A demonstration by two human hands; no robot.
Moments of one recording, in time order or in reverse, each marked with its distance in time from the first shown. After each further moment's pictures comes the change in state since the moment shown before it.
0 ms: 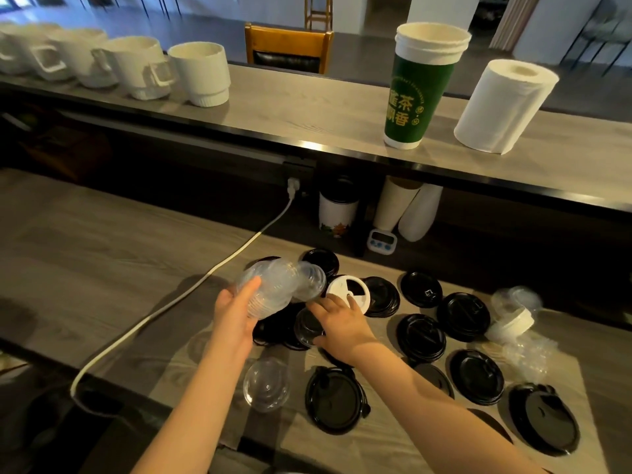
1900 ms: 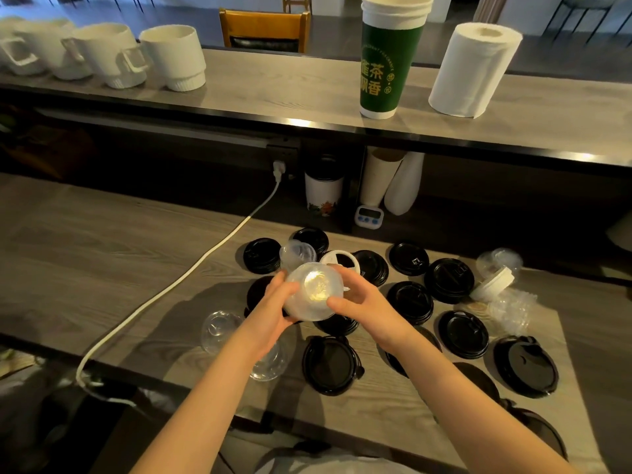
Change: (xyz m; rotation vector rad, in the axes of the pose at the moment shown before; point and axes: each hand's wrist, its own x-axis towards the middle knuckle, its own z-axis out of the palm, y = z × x) left_hand -0.037 -0.032 0.004 0.453 -0.581 -0.144; right_hand -0.083 0.005 -0.023 1.504 0.200 0.016
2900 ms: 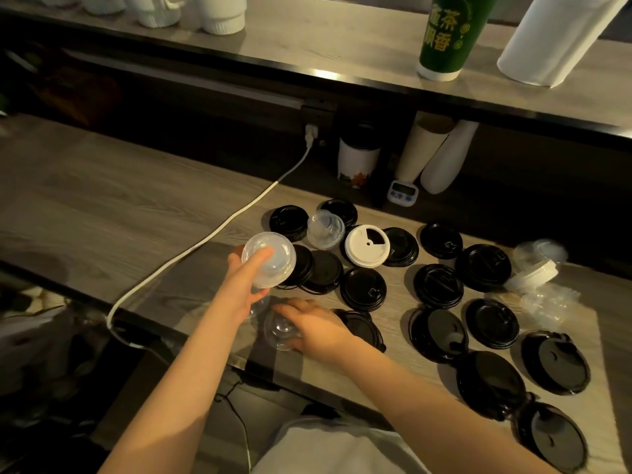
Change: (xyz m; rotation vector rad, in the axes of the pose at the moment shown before) left_hand -0.003 -0.008 -0.071 -0.141 0.495 -0.080; right_hand 0.035 0.078 0.100 -1.174 -0.391 -0.117
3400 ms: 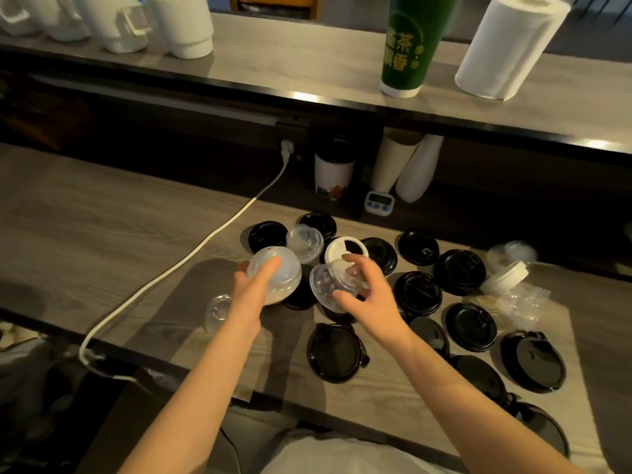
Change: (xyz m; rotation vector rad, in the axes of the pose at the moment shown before) left_hand -0.002 -0.003 0.054 0.059 0.038 -0.020; right_hand -0.067 0.048 -0.079 0.849 0.677 0.248
